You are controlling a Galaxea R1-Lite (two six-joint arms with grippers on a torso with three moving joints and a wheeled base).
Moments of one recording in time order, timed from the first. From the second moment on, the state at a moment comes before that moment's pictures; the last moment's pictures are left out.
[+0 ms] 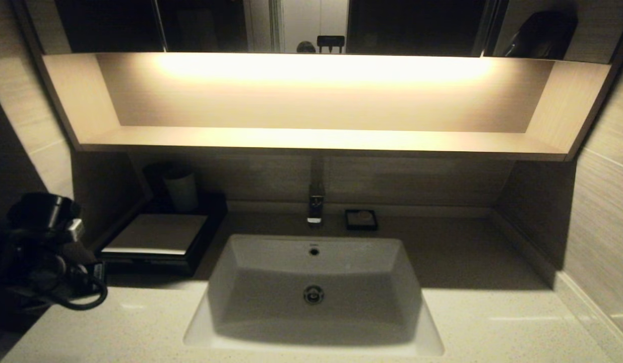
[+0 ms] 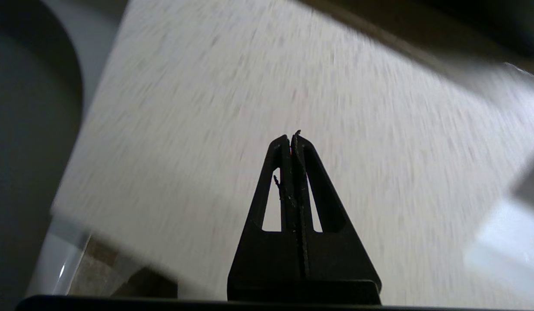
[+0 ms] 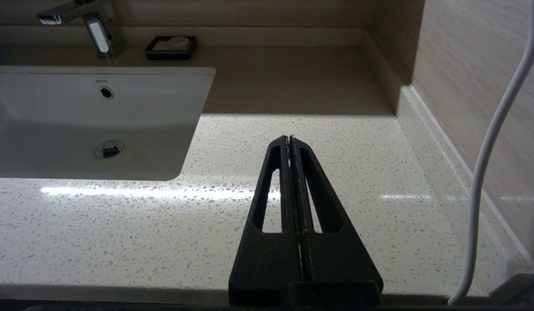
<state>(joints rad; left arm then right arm) 0.21 1.70 -0.80 0.11 0.15 -0.11 0.00 0.00 0.00 0.01 -0.01 0.00</state>
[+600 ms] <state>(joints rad) 0.09 1.03 -0.49 0.11 0.14 -0.07 0.00 0.00 0.00 0.01 -0.01 0.00</state>
